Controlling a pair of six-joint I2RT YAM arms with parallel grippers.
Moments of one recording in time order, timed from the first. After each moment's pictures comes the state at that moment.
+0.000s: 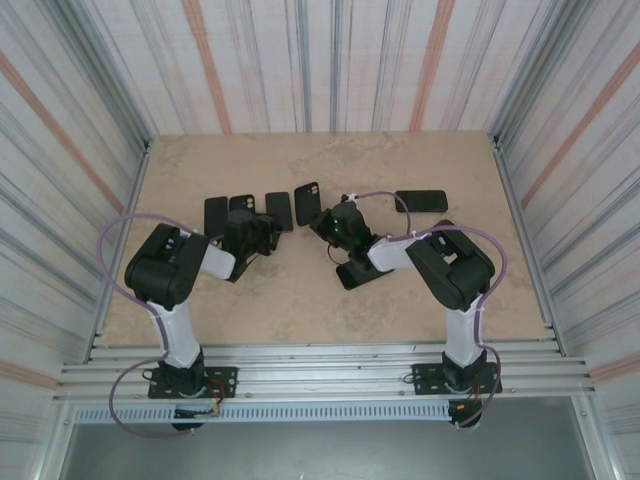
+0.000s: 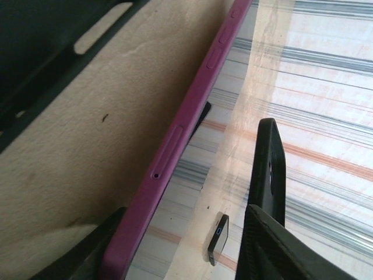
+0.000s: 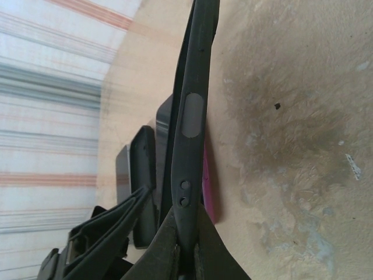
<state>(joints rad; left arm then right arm) -0.34 1.88 0.66 0.76 0.18 -1.62 0.70 1.96 0.96 0.58 0.03 1.20</state>
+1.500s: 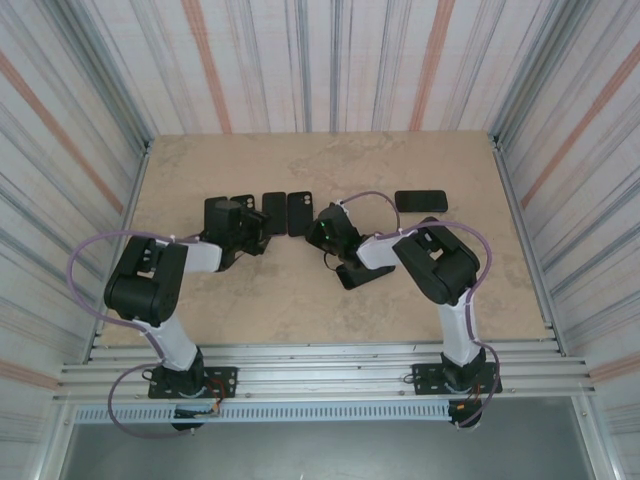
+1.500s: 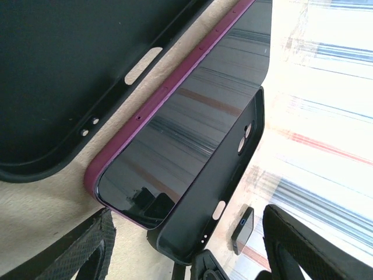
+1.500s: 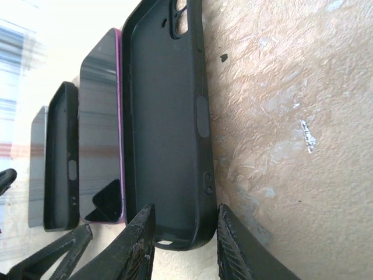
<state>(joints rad) -0.26 1.73 0.71 0.38 0.29 -1.50 0.73 2.04 1.05 0.38 0.06 1.03</state>
